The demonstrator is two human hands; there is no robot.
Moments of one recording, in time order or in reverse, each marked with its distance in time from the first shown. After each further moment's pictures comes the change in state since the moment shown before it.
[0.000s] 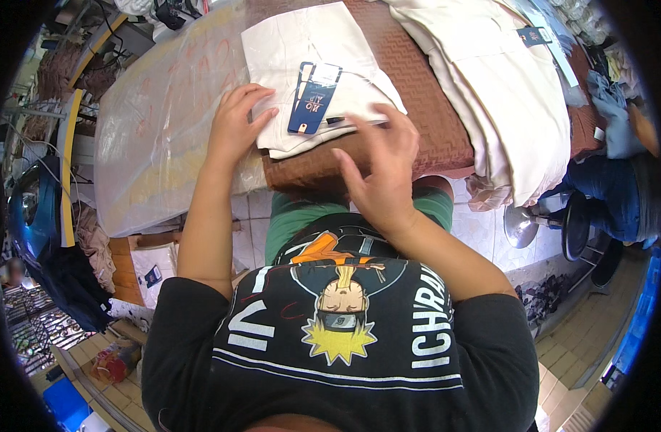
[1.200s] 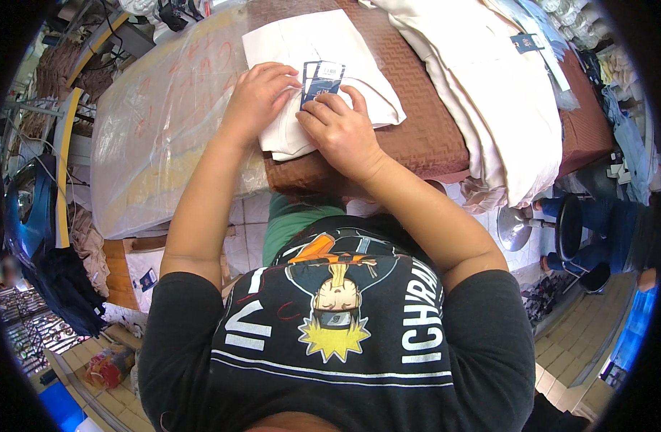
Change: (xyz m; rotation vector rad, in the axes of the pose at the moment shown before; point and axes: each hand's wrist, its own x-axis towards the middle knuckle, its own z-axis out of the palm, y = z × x) left_hand 0.039 -0.002 0.018 0.076 -0.002 0.262; right_hand 0.040 0.030 0.060 -0.307 -0.115 -0.522
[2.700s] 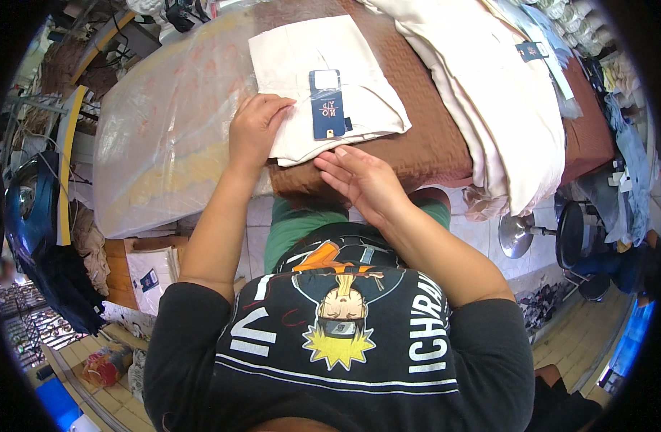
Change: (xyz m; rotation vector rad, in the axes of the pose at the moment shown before) left_hand -0.030 0.029 -0.003 -0.113 0.232 -0.248; right_hand -0.023 -0.032 -0.049 1.894 -0.046 1.615
